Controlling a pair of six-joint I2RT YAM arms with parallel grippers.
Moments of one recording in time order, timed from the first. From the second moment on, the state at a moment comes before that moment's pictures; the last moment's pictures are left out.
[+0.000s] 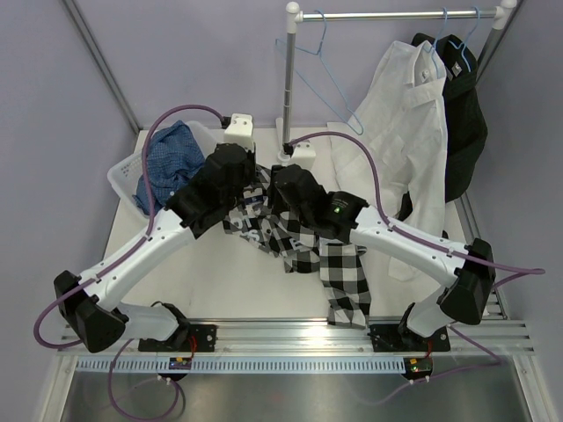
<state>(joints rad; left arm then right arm) -0.74 1.29 1.30 -0.30 -0.54 -0.18 1.01 1.53 1.44 -0.41 0.52 0.62</state>
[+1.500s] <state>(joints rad) -0.75 1.05 1.20 -0.31 -0.44 -0.23 0.78 0.93 0.93 -0.57 0.24 0.50</state>
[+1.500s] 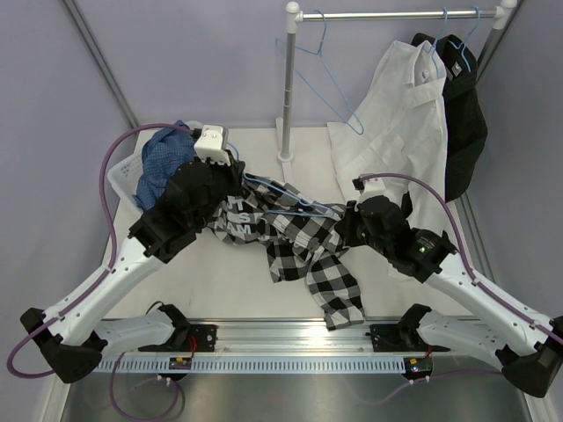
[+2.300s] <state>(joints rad) -0.75 1.15 1.20 -0.31 -0.12 -0.29 0.77 0.88 1.19 -0.66 -0.08 0.26</state>
